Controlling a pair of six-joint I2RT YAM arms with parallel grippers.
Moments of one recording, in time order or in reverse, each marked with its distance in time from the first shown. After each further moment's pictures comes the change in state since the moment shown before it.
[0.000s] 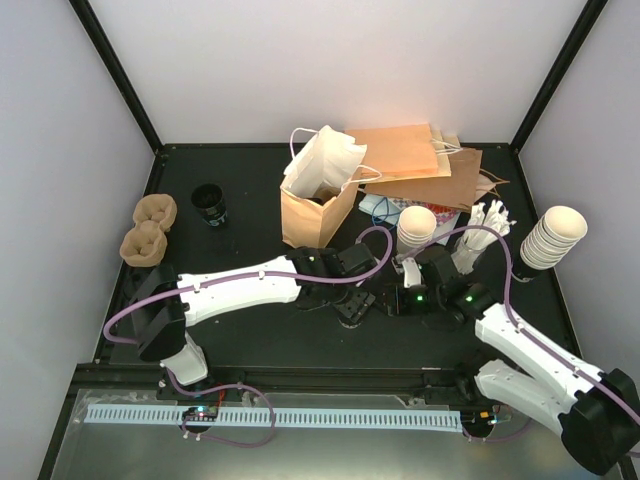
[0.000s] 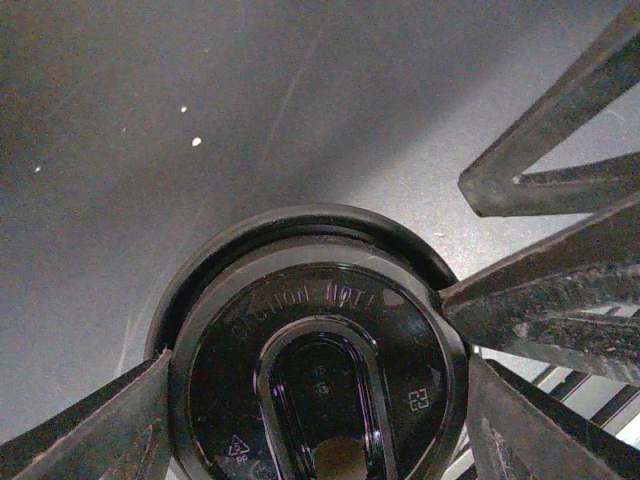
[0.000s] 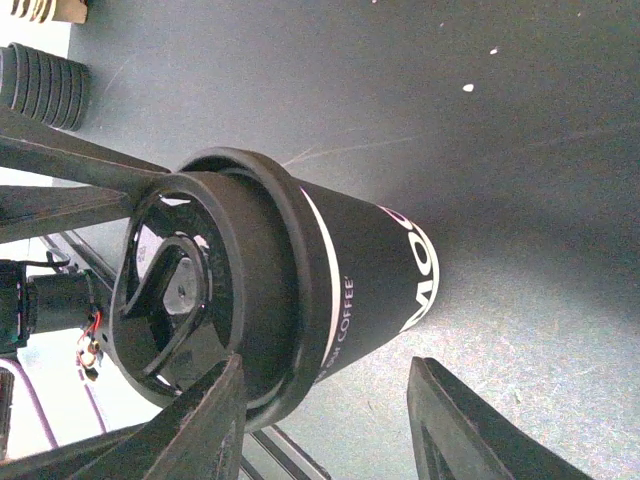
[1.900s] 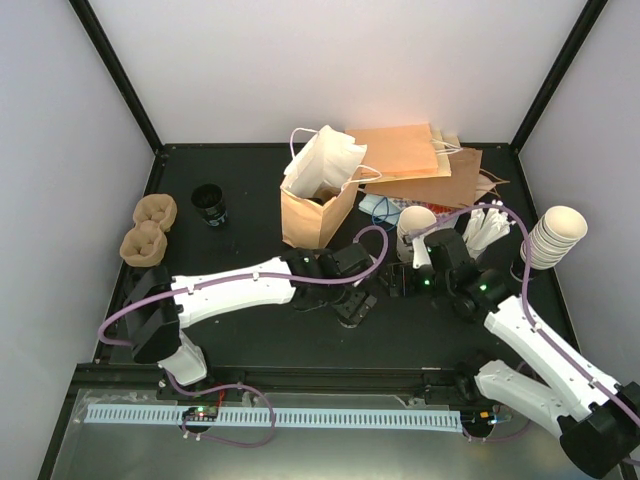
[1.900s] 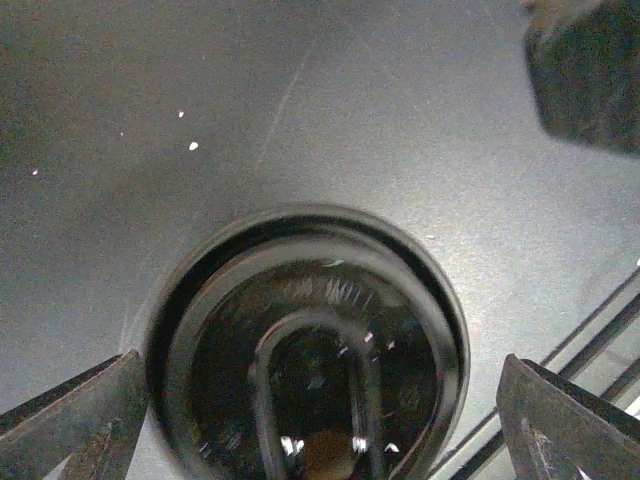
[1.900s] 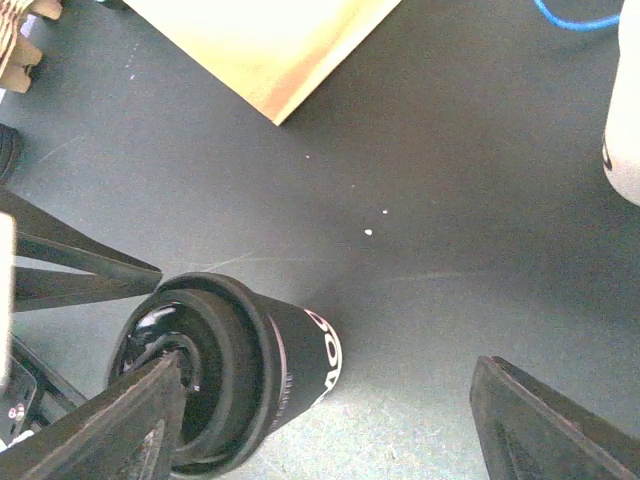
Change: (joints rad) left arm 0.005 -0.035 -0.045 0.045 0.014 -0.001; right arm -0.030 -0.005 0.205 -0.145 0.225 -0.175
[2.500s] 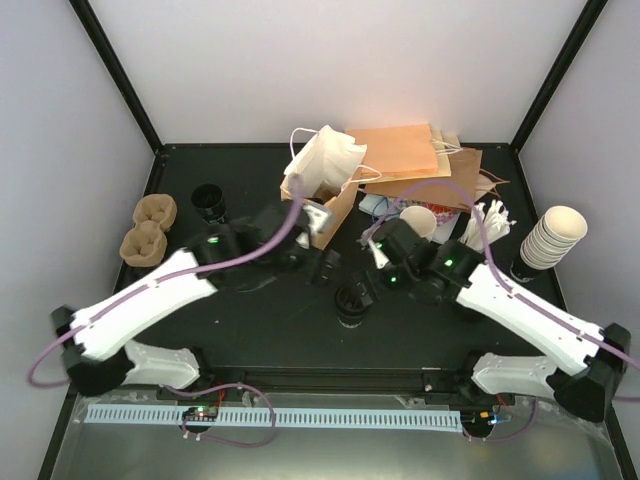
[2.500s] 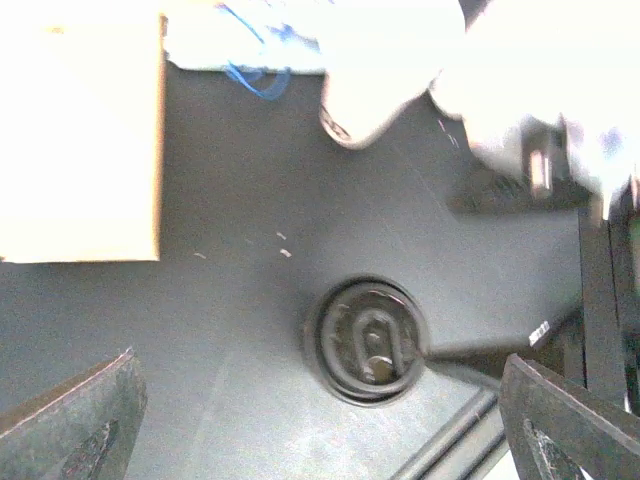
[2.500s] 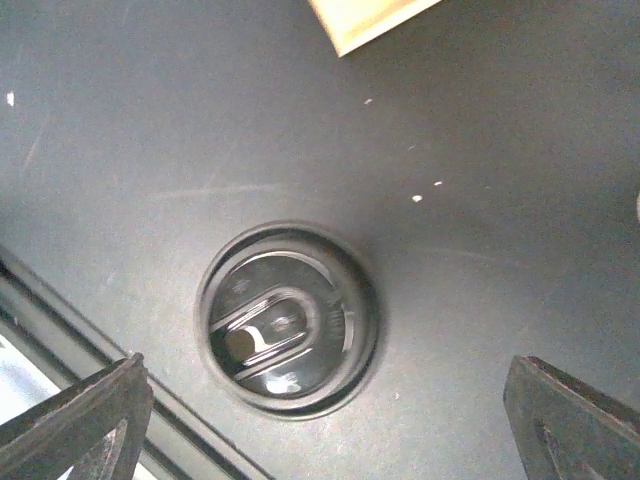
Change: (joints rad) left arm 0.113 -0.284 0.162 -0.192 -0.006 0.007; right arm 0.283 0.251 0.366 -0.314 0.209 -0.081
